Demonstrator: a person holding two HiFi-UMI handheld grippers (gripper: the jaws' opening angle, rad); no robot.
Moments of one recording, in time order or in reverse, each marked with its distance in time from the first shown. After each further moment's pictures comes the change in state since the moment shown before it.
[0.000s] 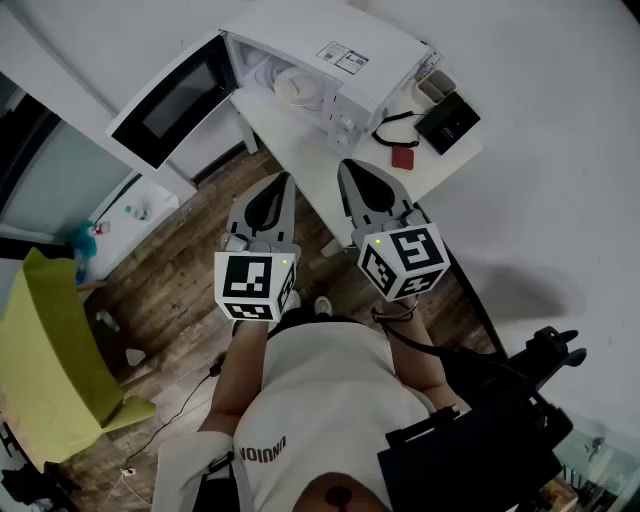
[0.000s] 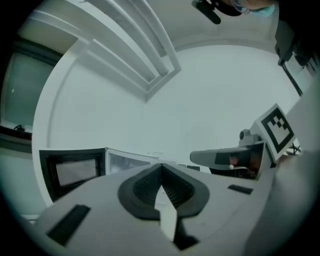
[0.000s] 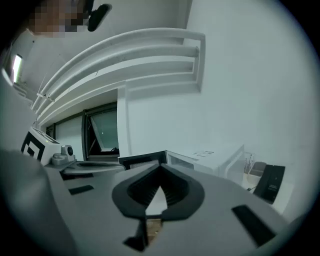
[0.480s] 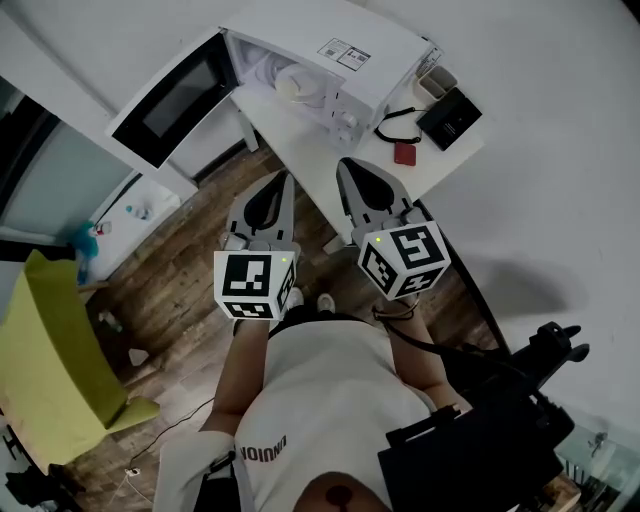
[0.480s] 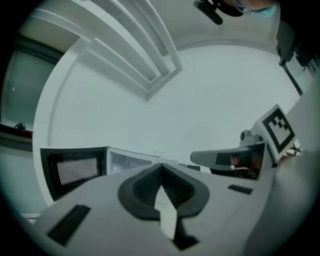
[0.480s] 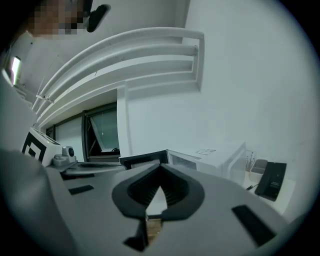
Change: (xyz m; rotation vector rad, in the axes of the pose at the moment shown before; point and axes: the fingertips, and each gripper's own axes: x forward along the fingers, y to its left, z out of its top) left arm -0.002 0.007 -0.003 -0.011 0.009 0.003; right arm 0.004 0.006 -0.003 0.016 0.003 0.005
